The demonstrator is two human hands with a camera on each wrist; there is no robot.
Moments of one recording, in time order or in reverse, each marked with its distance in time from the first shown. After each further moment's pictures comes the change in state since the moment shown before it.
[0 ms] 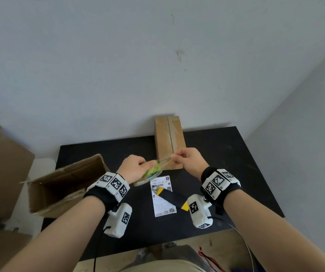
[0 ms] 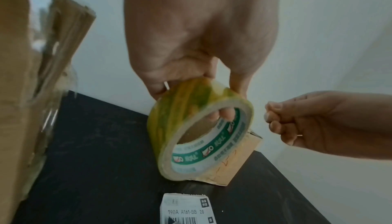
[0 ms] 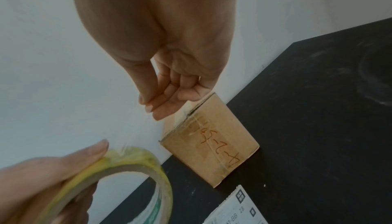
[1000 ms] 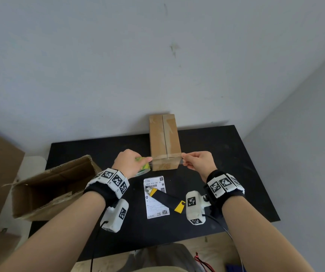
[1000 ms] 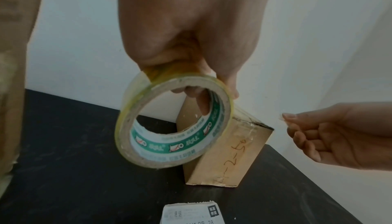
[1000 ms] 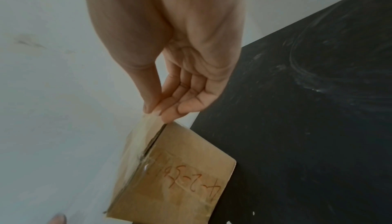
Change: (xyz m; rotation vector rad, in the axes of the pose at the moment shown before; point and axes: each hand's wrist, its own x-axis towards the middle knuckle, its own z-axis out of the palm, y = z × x) left_hand 0.028 0.004 0.009 0.101 0.111 -0.041; right_hand 0.010 0.034 -0.032 0.287 0.184 0.258
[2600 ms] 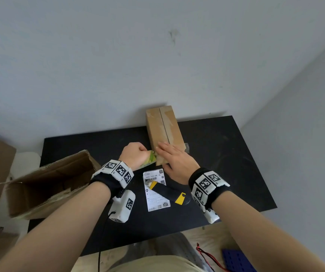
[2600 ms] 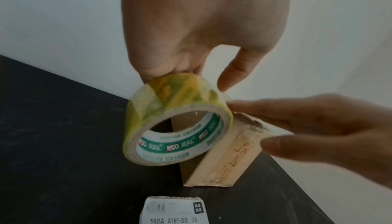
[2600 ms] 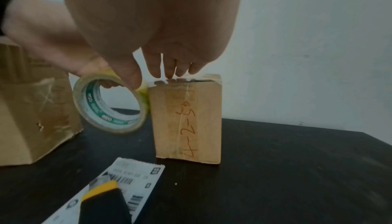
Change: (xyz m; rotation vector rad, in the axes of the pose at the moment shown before) left_hand 0.011 0.009 0.009 -0.191 -0.047 -0.045; right_hand -0.017 0.004 0.040 -1.127 -0.303 -0.724
